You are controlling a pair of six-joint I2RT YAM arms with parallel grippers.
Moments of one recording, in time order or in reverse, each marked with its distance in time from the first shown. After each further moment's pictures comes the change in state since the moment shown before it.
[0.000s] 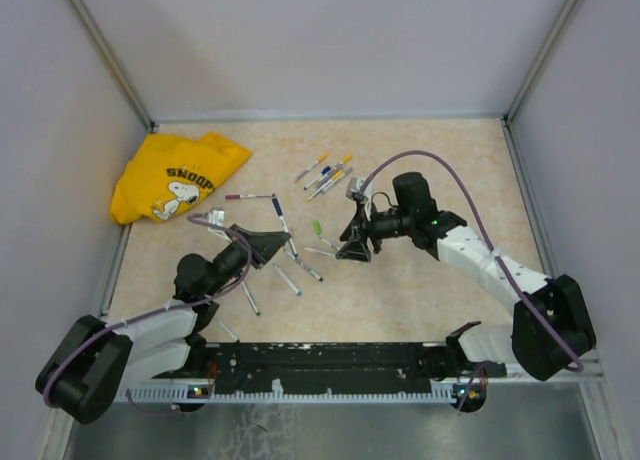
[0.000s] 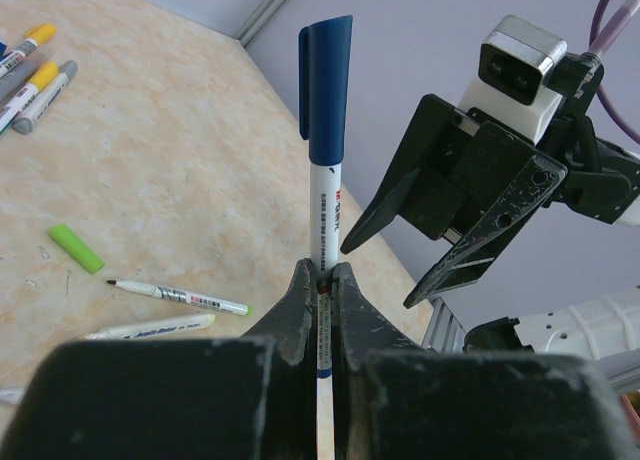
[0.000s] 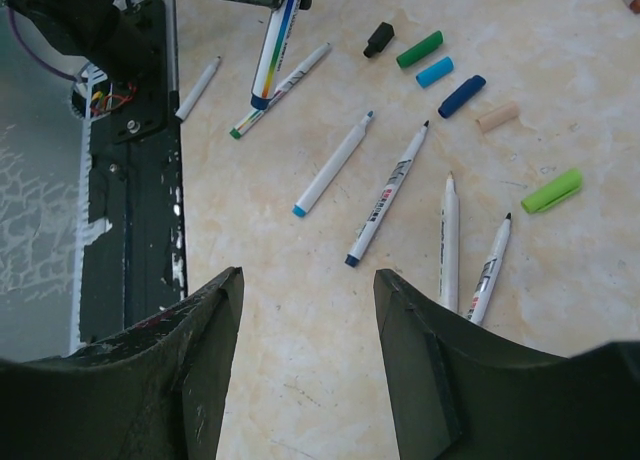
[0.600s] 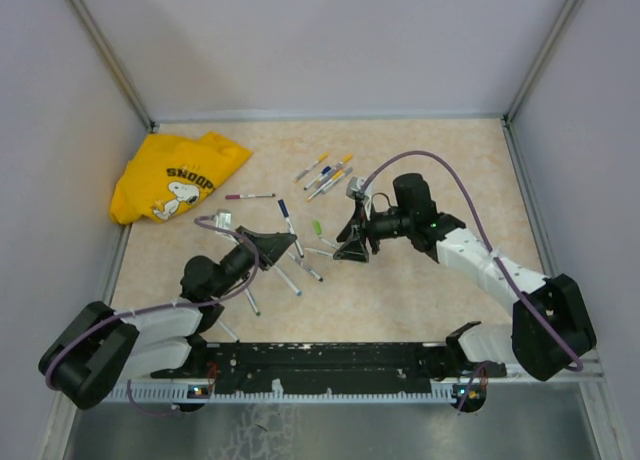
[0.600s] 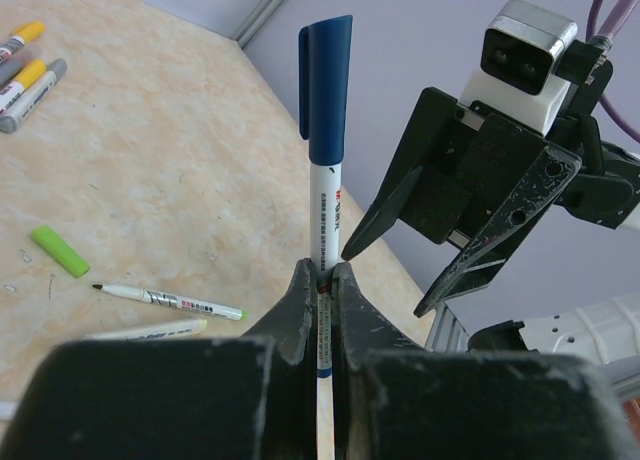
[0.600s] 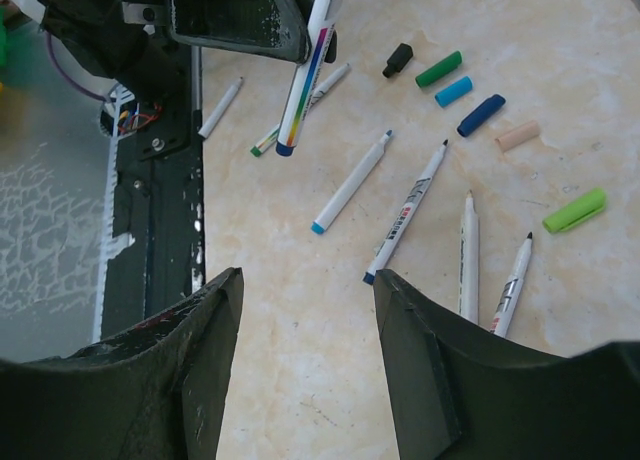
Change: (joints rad) left arm -0.092 0.078 0.000 0.085 -0.093 0.026; right arm 0.006 -0.001 -0.027 0.094 -0.040 0.081
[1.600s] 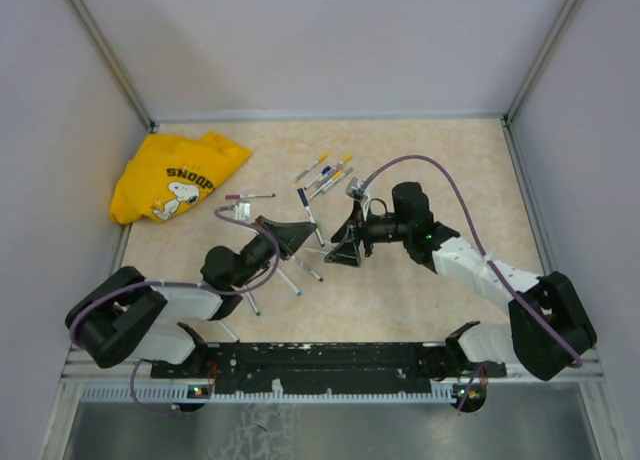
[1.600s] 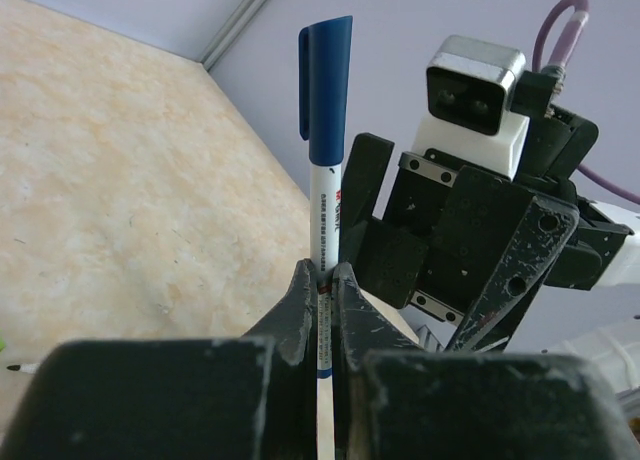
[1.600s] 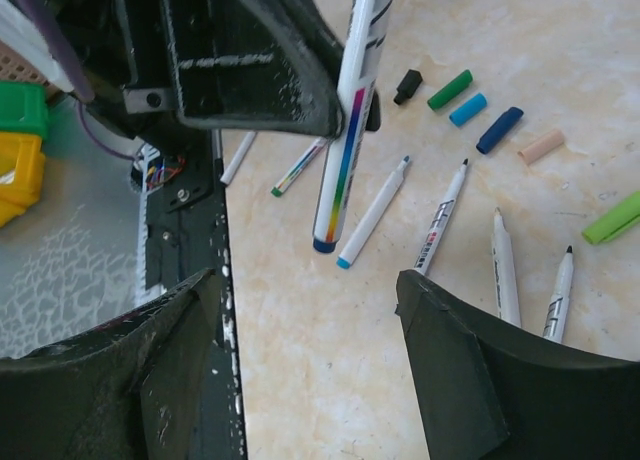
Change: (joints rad) left arm -0.125 0.233 0.139 0.154 -0.118 0.009; right arm 0.038 0.000 -0.106 0.272 0.024 0.267
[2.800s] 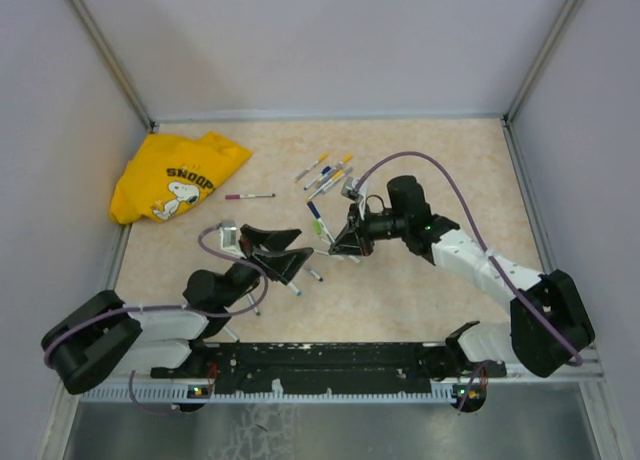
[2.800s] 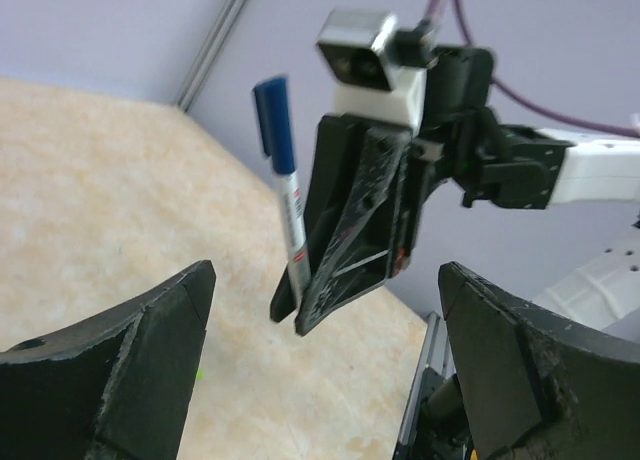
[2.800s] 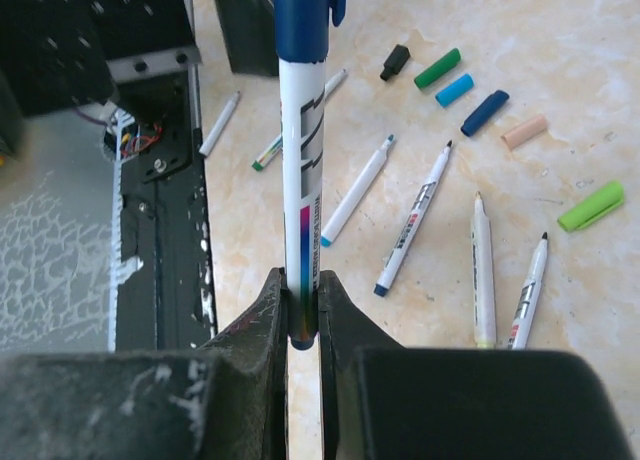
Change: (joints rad) left arm -0.097 -0.114 -0.128 0.097 -0.037 0.138; right arm 0.005 0.014 0.079 -0.176 0.052 -0.127
